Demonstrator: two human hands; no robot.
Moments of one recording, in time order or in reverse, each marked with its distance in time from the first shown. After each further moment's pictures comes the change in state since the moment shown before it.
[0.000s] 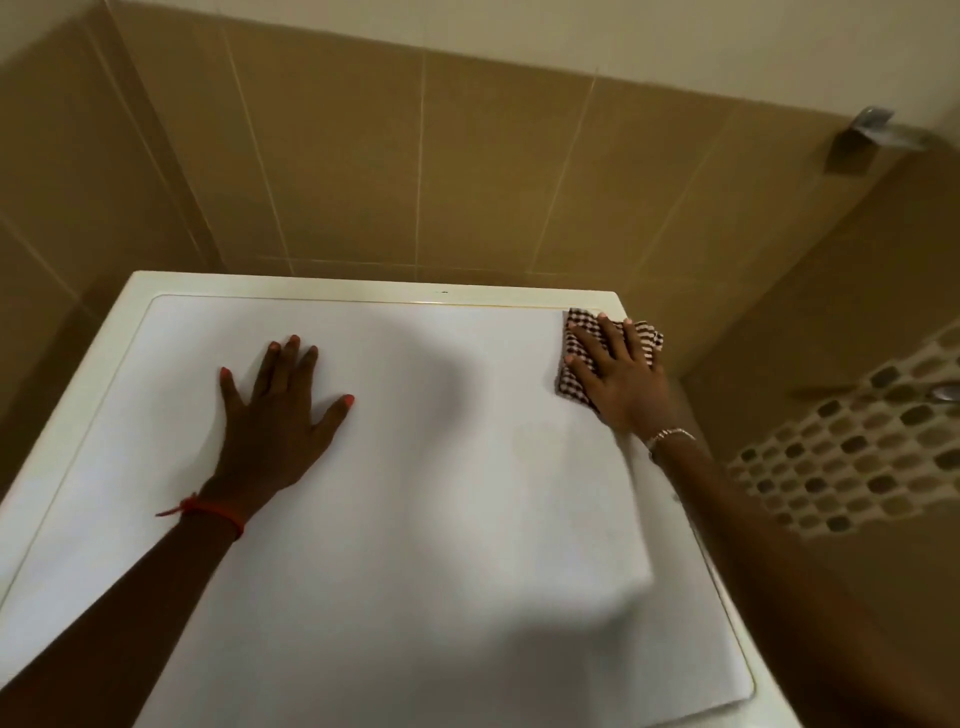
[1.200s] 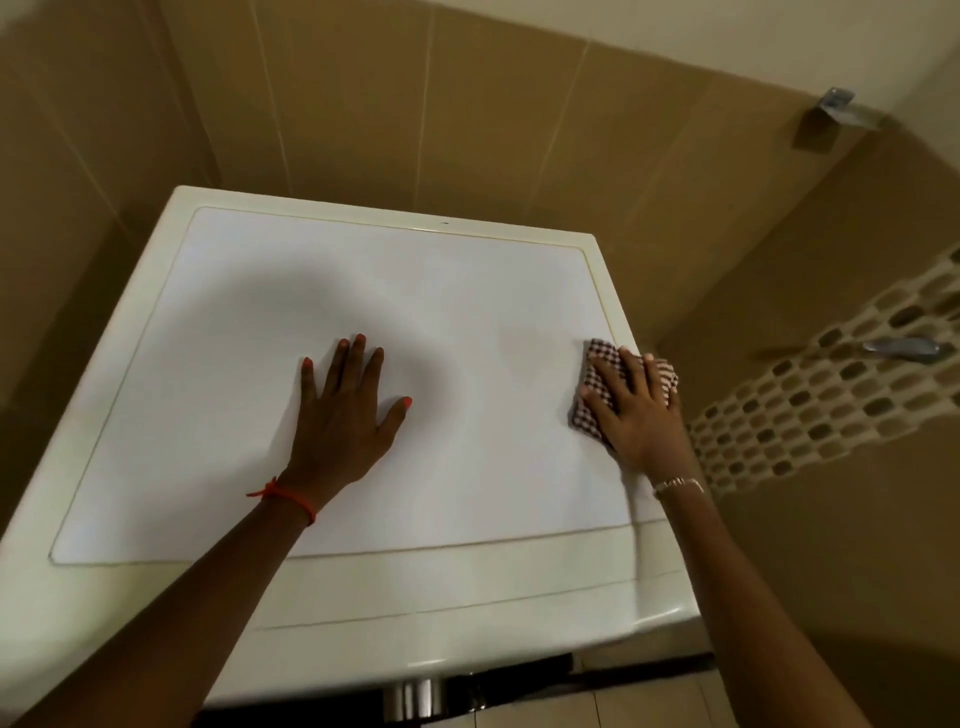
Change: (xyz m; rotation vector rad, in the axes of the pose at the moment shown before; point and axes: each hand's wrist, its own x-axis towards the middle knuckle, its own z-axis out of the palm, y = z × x) left_hand -0.131 0.049 -0.002 -0.026 -0.030 0.133; right_hand -0.173 0.011 -0.003 0.075 0.010 0.049
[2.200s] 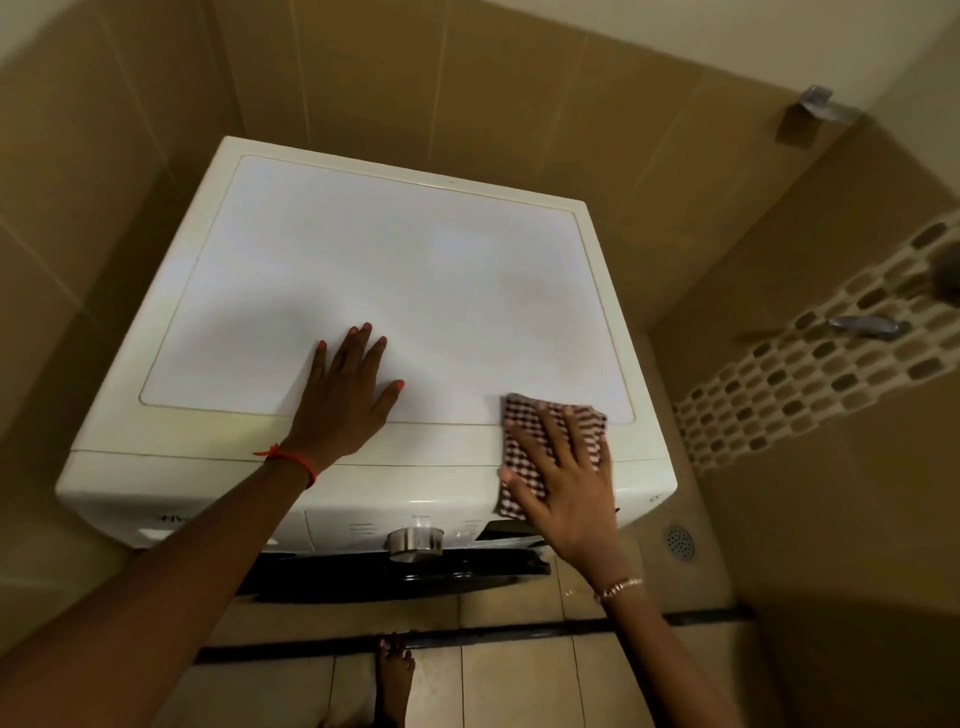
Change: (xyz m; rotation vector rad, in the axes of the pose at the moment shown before) left_hand -0.096 0.003 -0.009 -0.069 0.022 0.056; right_hand -0.190 -0.068 0.006 0.133 0.036 -0.215
